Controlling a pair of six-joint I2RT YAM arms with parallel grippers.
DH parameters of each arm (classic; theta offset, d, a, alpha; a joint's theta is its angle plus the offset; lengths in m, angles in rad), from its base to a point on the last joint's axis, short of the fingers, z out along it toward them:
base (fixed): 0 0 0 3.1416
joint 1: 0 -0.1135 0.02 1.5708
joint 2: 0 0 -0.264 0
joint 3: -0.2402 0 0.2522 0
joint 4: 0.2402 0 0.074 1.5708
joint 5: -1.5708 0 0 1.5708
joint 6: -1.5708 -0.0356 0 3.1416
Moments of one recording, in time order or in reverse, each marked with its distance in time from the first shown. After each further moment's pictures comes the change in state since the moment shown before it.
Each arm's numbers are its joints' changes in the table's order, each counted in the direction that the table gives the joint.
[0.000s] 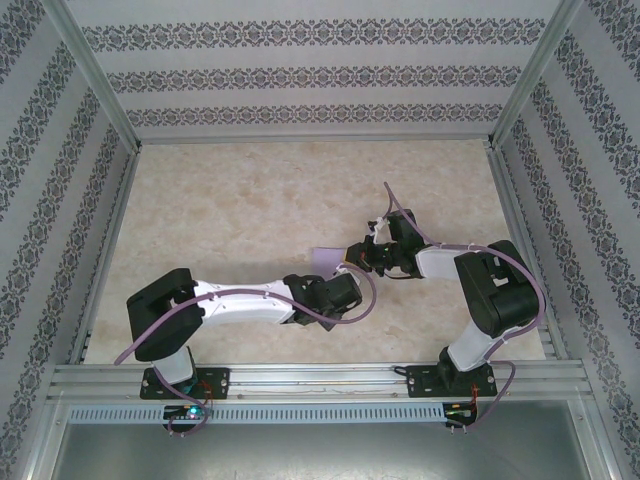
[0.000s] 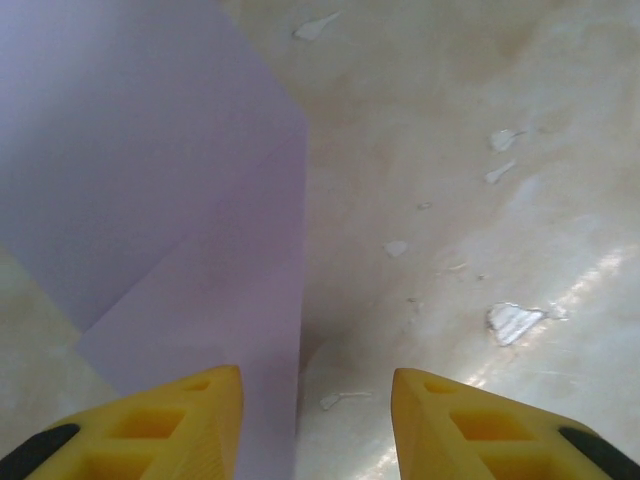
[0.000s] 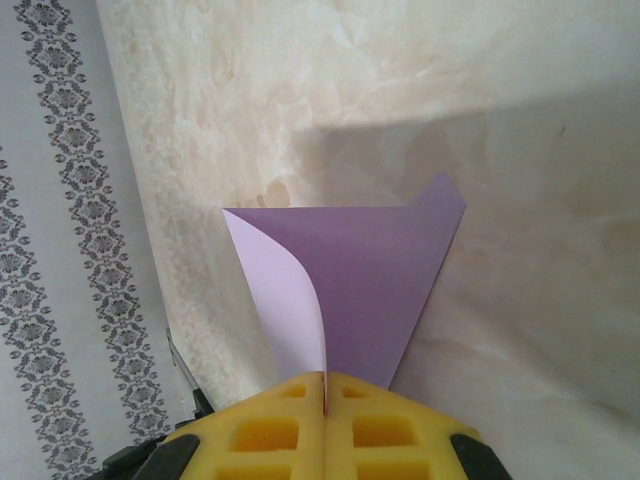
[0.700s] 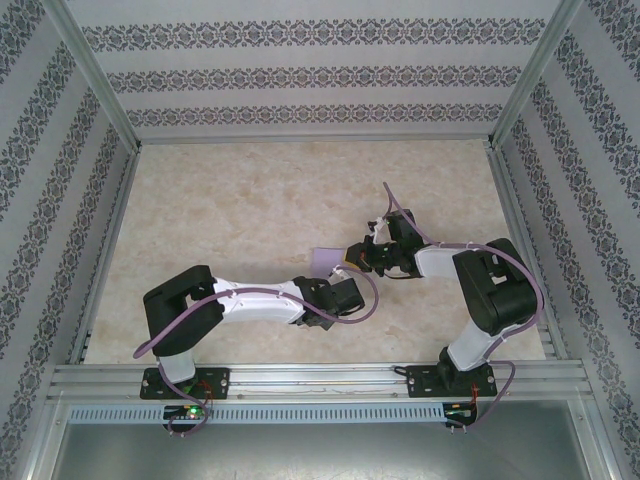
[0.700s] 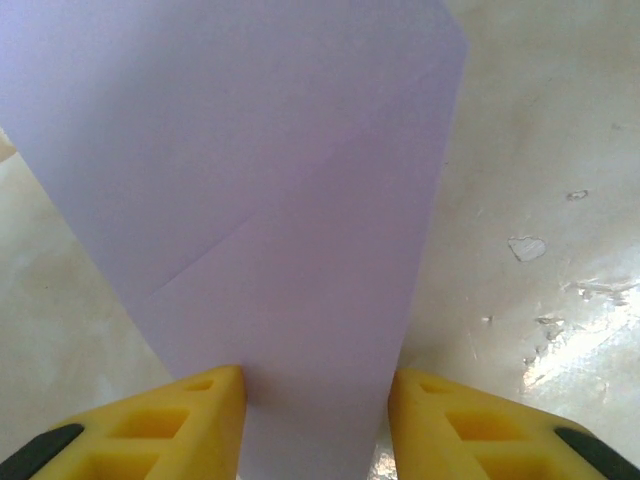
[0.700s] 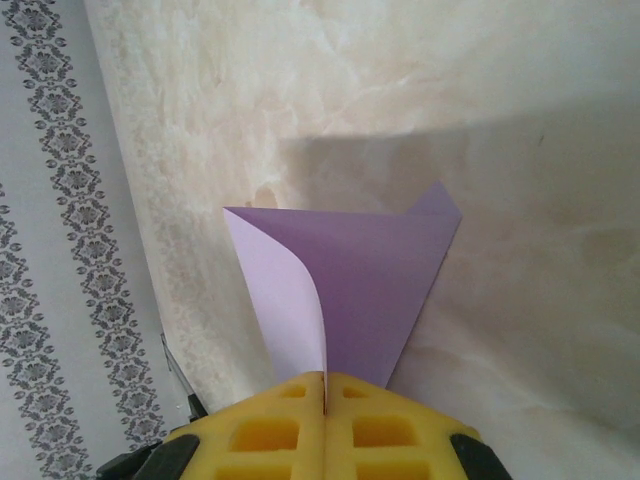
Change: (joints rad) left arm 0.000 0.087 -0.019 0.042 0.109 0.063; right arm 0.000 0.016 -0.005 0.001 -0.012 0.000
